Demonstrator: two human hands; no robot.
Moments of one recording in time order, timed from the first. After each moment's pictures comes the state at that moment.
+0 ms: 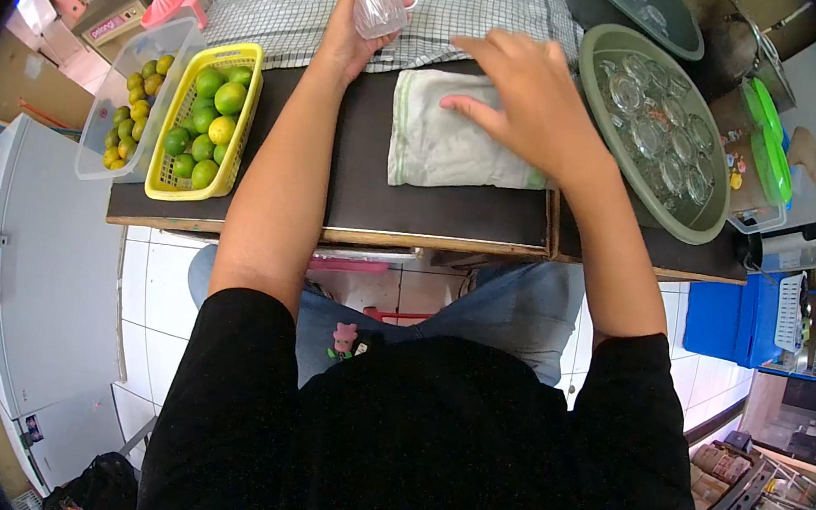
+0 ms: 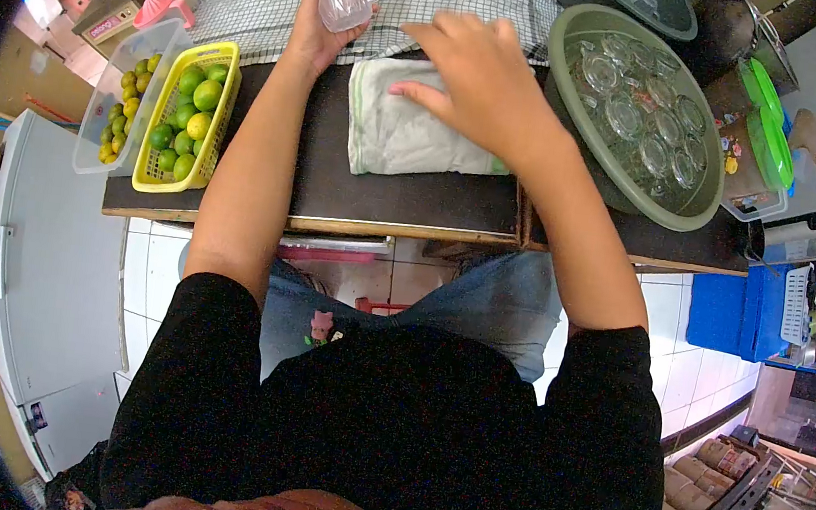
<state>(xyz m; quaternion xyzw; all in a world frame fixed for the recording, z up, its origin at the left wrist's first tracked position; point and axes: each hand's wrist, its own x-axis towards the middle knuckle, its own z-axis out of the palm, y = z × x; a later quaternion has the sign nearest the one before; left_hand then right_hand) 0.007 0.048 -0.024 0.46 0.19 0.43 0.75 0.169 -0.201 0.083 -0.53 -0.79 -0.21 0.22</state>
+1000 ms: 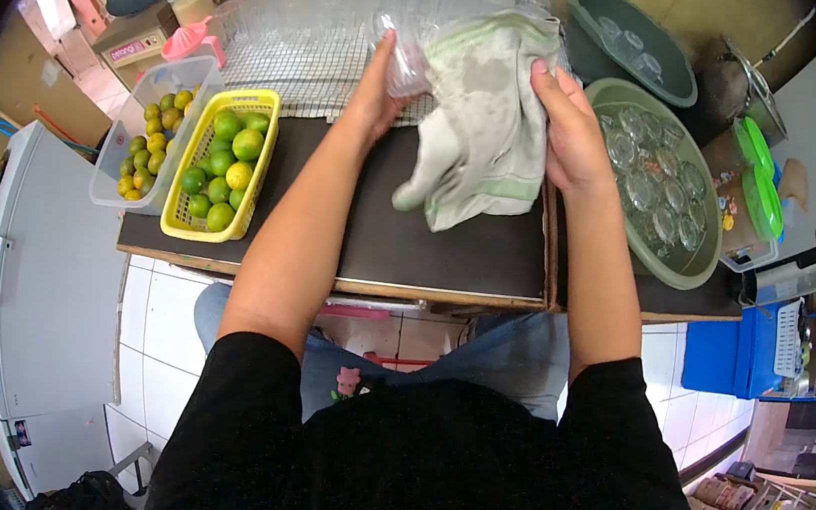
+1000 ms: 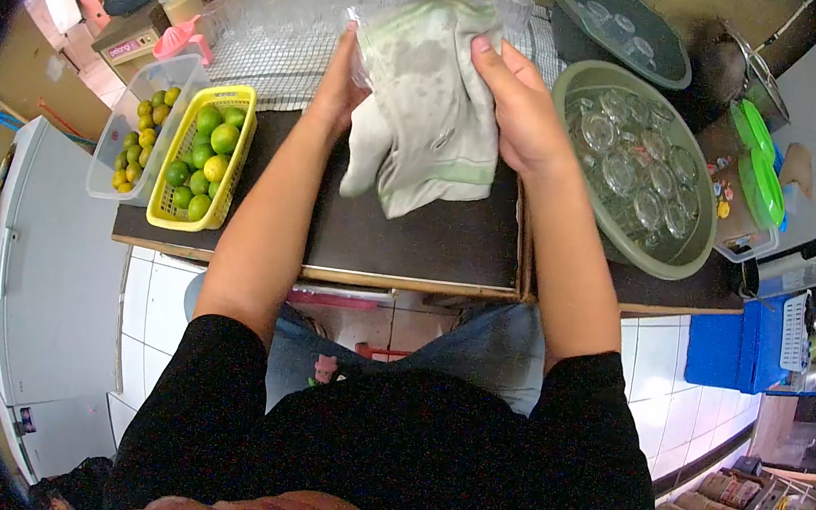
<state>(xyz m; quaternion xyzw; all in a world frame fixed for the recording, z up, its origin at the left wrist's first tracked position) 0.025 0.035 -0.019 0.43 0.15 0.40 0.79 0.185 -0.166 0.093 -0.38 -0.45 0.49 0.64</state>
